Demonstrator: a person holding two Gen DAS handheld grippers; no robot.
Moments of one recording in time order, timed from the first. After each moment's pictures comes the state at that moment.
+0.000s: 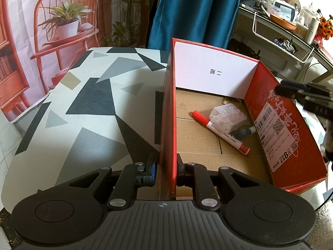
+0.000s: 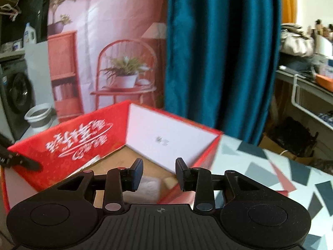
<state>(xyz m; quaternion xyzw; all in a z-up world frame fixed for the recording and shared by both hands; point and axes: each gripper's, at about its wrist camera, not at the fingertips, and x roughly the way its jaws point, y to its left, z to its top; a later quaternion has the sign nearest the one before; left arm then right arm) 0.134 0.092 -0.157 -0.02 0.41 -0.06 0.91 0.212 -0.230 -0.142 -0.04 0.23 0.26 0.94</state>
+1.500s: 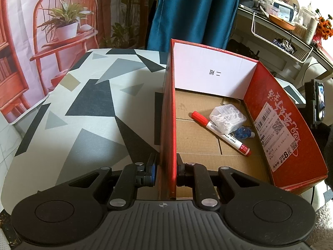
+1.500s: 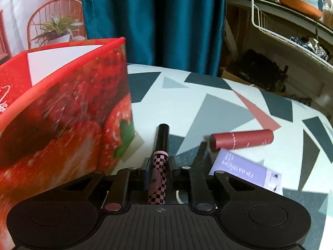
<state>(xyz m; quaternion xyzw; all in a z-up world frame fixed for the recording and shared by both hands) 0.136 0.096 -0.159 -0.02 0.40 -0.06 0.91 0.312 -0.264 -0.251 0.00 0.38 0.12 0.92</state>
